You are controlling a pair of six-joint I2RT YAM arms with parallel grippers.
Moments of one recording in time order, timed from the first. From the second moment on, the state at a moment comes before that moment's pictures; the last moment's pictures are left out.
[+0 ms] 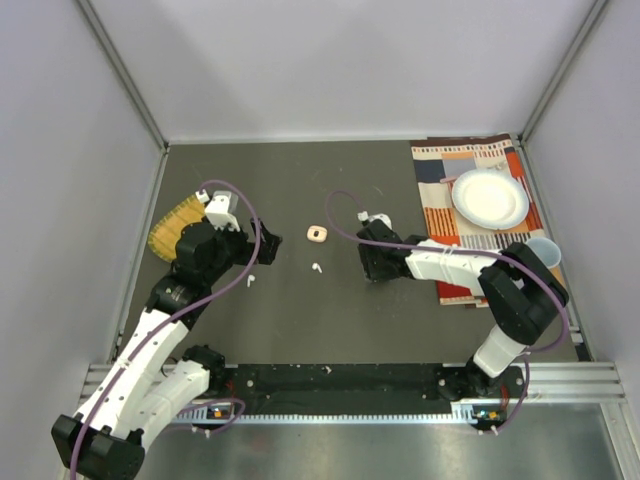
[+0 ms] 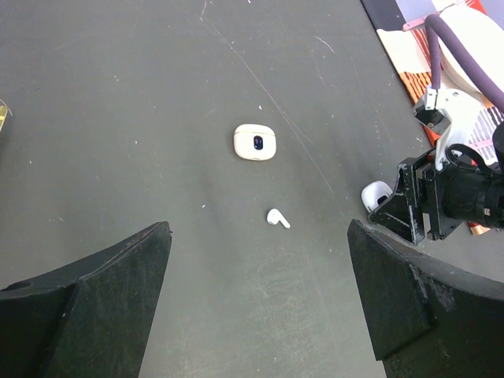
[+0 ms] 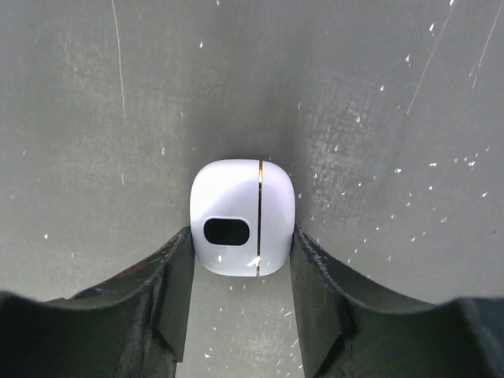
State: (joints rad) left arm -0.35 0.76 0.72 -0.28 0.09 -0.33; right arm 0.75 1.65 0.92 -0.35 0.24 0.43
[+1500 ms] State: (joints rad) left arm -0.51 0.92 0.78 0.00 0.66 -0.44; right arm 0.77 0.96 0.81 -0.15 -0.33 -0.45
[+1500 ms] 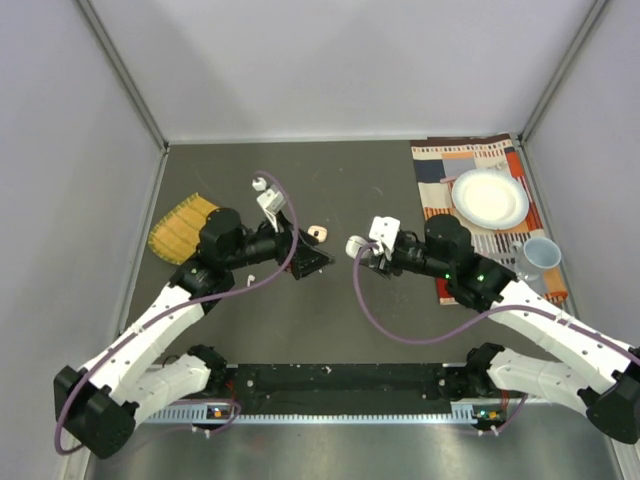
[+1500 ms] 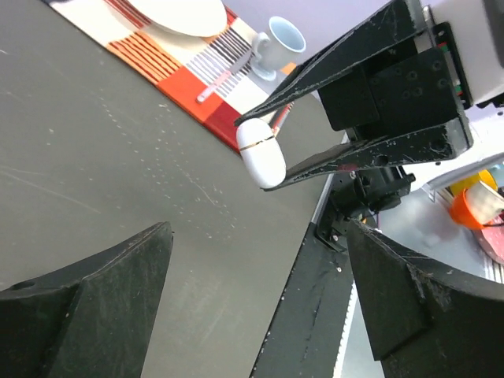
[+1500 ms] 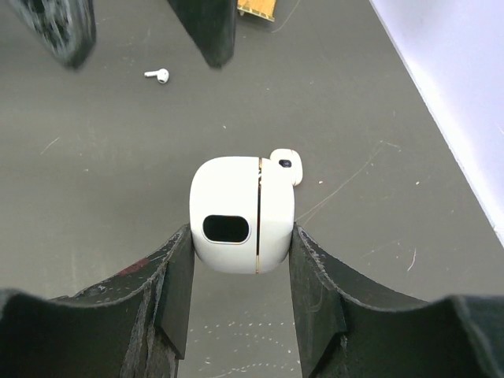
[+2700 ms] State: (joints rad) left arm -0.71 1.17 0.80 0.18 0.46 -0.63; right arm 0.86 0.96 0.77 -0.08 -0.20 -0.49
